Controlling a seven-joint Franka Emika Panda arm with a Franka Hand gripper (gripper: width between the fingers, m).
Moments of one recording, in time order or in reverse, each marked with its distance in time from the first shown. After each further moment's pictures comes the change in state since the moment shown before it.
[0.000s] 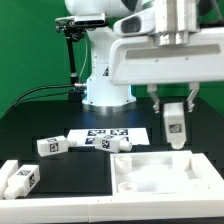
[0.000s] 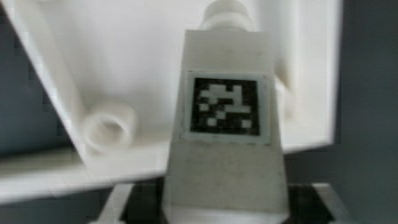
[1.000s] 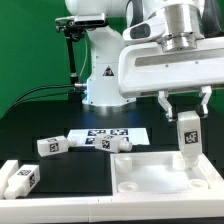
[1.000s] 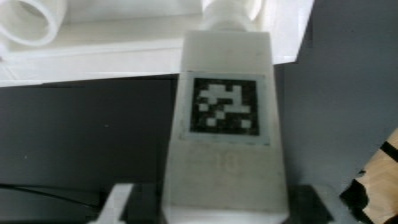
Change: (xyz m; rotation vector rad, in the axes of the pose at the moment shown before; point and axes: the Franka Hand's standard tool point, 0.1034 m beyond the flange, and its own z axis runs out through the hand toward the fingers) arm 0.022 -0.012 0.016 0.064 0.284 -0.123
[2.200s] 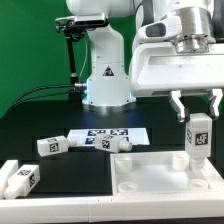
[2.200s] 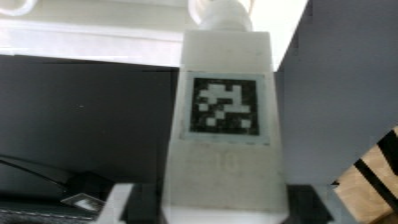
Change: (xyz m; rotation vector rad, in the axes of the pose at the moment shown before) arm -0.005 -0.011 0.003 -0.018 0.035 -0.169
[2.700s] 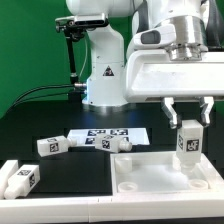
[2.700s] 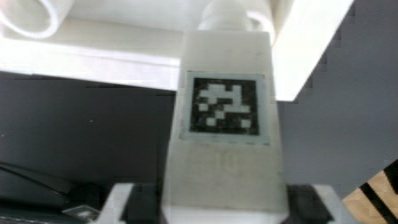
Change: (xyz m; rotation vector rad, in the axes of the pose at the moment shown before) arm -0.014 0.003 0.007 -0.005 -0.023 -0.021
